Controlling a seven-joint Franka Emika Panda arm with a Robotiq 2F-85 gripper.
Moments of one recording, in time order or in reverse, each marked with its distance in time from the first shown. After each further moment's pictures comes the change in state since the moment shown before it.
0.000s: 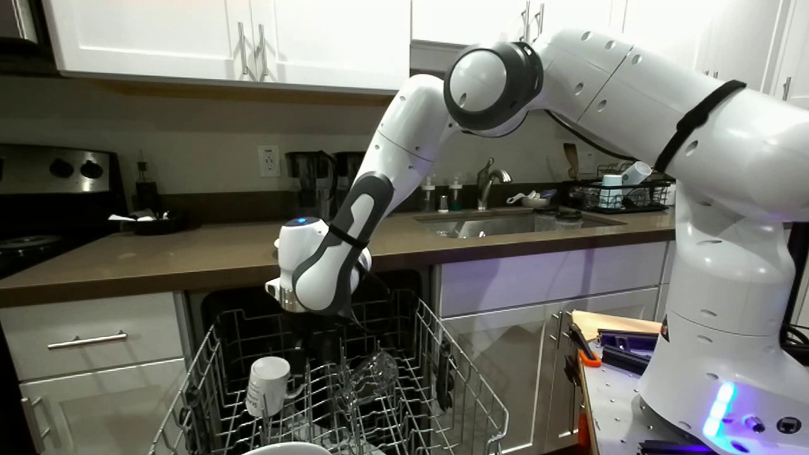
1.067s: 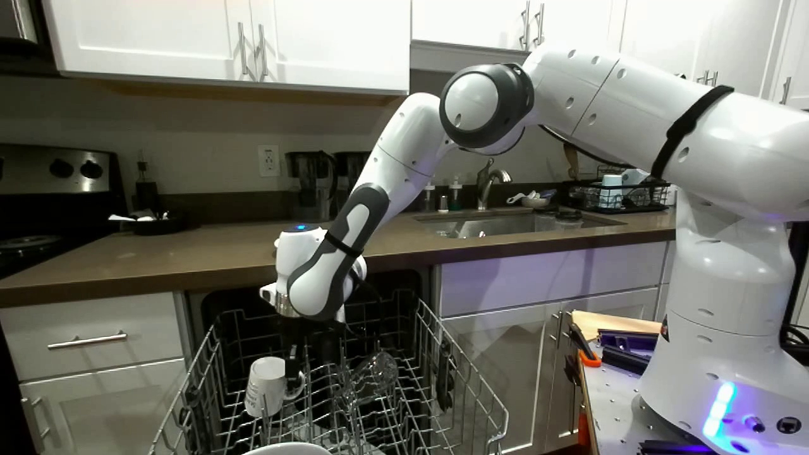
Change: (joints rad) arm -0.052 0.085 0.060 0.107 0.000 0.002 -0.095
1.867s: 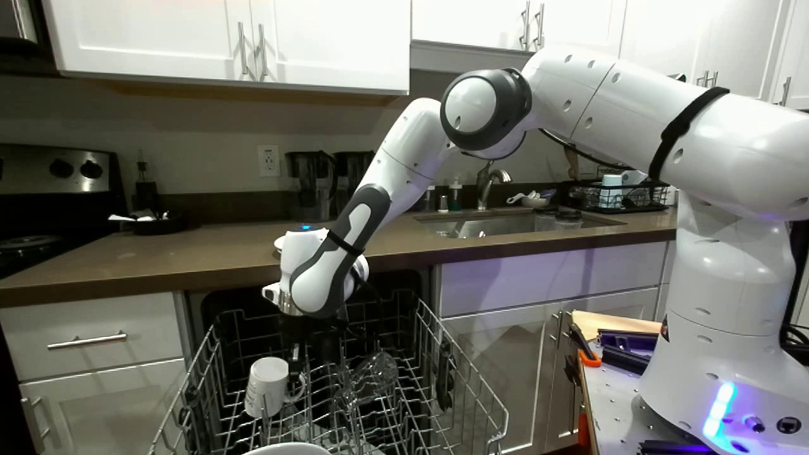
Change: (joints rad) arm -0.051 0.019 0.043 0.017 0.000 0.000 -0.076
